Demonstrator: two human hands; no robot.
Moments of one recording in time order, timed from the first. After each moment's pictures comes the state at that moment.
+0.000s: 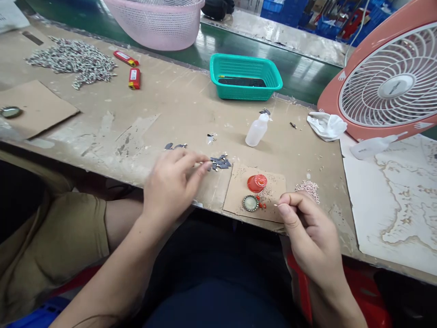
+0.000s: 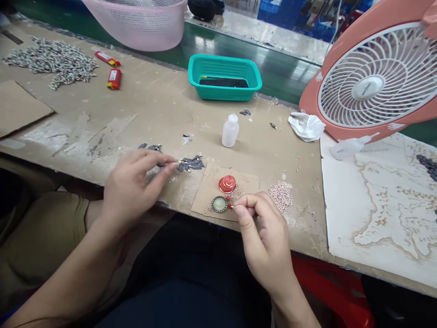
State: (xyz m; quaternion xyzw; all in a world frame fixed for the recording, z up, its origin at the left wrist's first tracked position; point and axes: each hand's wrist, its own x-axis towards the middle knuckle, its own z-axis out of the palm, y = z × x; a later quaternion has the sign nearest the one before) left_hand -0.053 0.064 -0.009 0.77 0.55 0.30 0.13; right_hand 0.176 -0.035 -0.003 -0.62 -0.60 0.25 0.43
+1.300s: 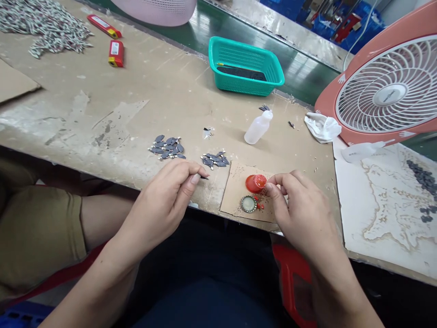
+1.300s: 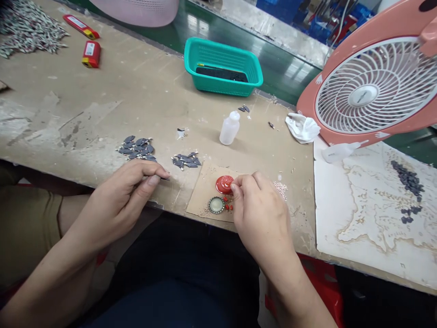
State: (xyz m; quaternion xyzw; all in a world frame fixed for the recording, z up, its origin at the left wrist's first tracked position) left_hand -0.072 0.052 -0.014 0.80 0.45 0.32 0.25; right_hand 0.174 0.005 0.015 -0.70 -0.70 0.02 0.15
